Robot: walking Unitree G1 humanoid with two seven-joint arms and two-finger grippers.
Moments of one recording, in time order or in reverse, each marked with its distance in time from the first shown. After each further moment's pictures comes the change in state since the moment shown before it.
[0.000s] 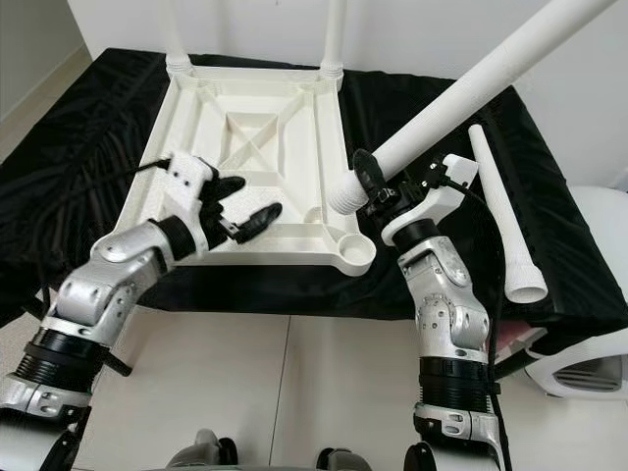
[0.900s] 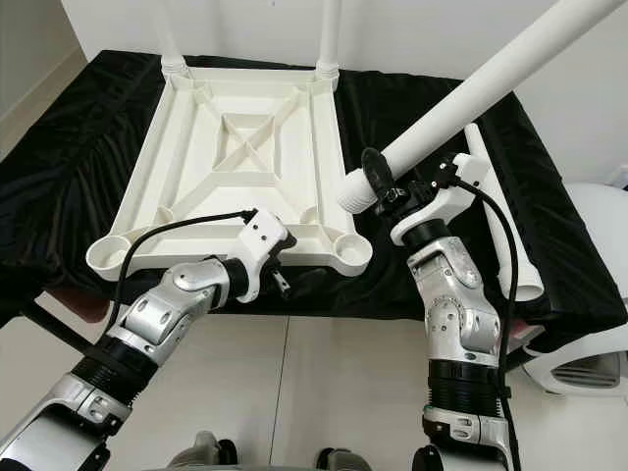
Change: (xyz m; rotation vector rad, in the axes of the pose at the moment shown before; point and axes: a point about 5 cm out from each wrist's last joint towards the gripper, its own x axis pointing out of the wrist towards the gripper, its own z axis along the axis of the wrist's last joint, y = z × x) left arm 0.031 -0.039 -0.050 0.016 0.221 -0.130; right arm -0.005 -0.003 0.007 -0.039 -0.010 -0.002
